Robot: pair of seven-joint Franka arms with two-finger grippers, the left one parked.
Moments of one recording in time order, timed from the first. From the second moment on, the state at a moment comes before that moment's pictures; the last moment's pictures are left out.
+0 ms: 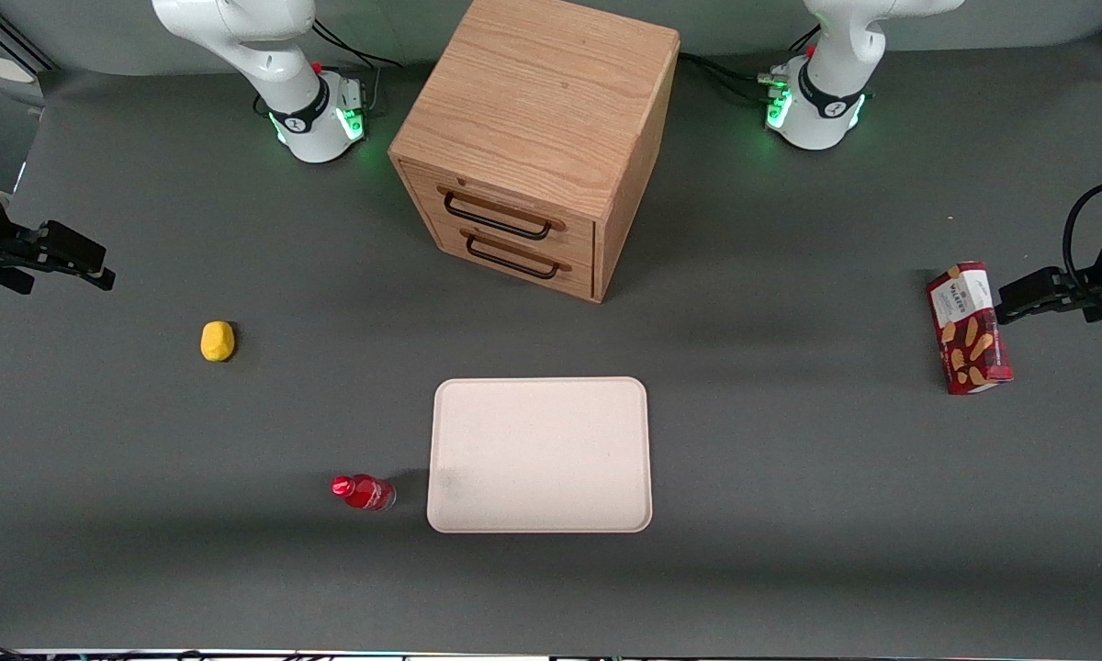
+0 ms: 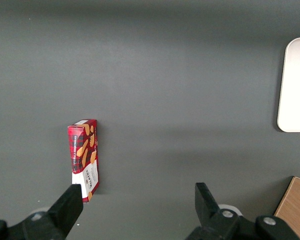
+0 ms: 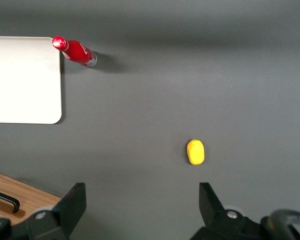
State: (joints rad) arm -0.03 0.03 0.02 -1.51 0.00 1.57 -0.02
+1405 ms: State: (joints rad) arm 0.13 0.12 0.09 -1.39 0.01 1.53 0.31
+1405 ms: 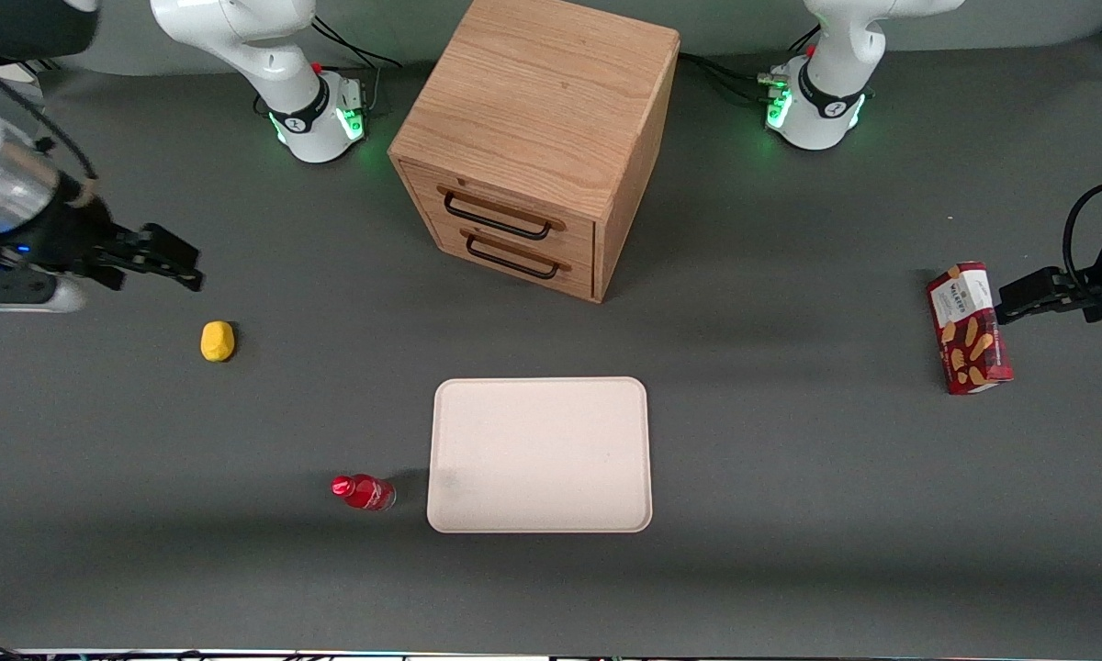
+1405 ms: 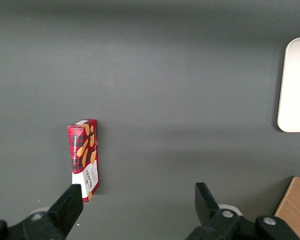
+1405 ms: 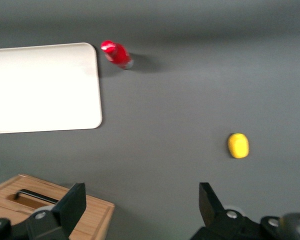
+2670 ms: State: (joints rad) arm 0.13 0.63 0.13 -0.91 -0.05 1.55 0.19
